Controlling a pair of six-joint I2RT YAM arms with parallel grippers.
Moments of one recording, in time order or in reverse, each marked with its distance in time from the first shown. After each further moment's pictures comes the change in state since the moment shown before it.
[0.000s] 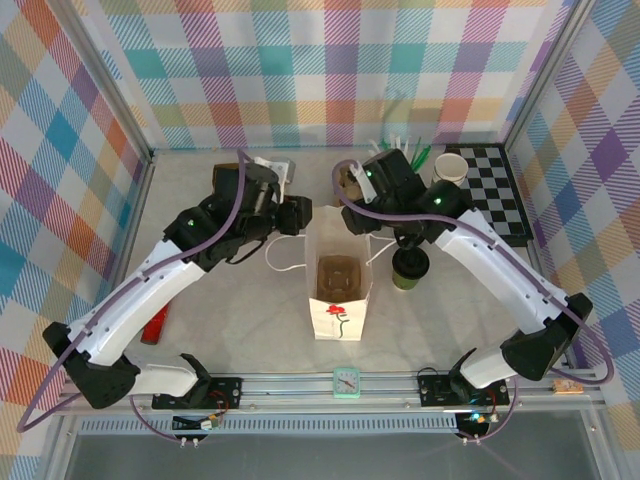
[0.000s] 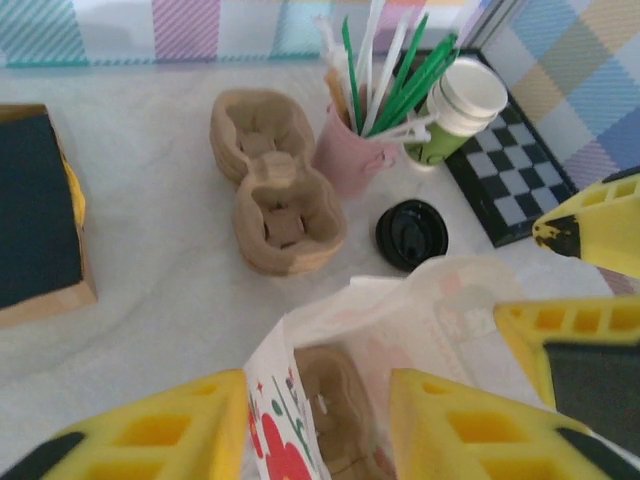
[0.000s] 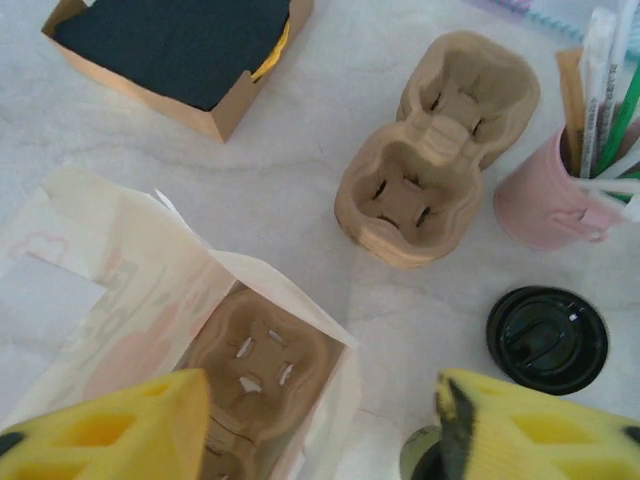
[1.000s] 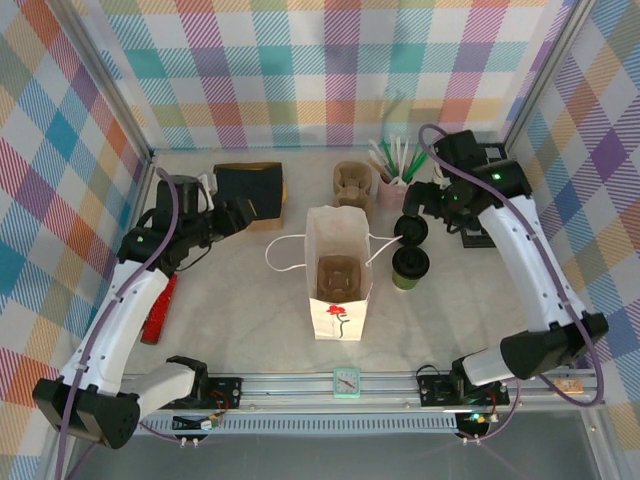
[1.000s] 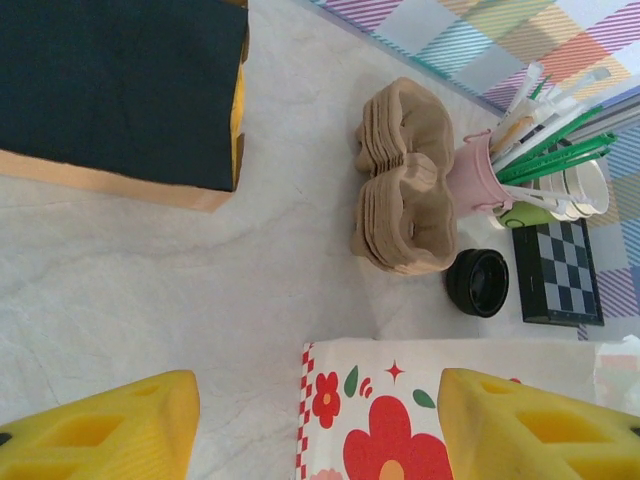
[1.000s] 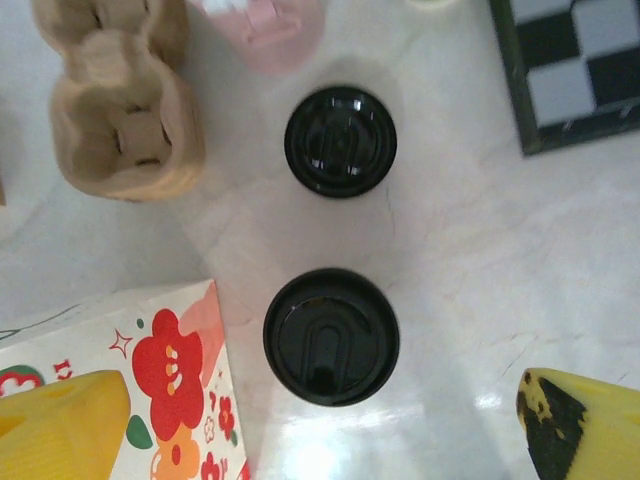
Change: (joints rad) left arm 0.505 -0.217 -0.339 0.034 0.358 -0.161; right arm -0.397 -0.011 0.033 -0.349 -0.037 0.415
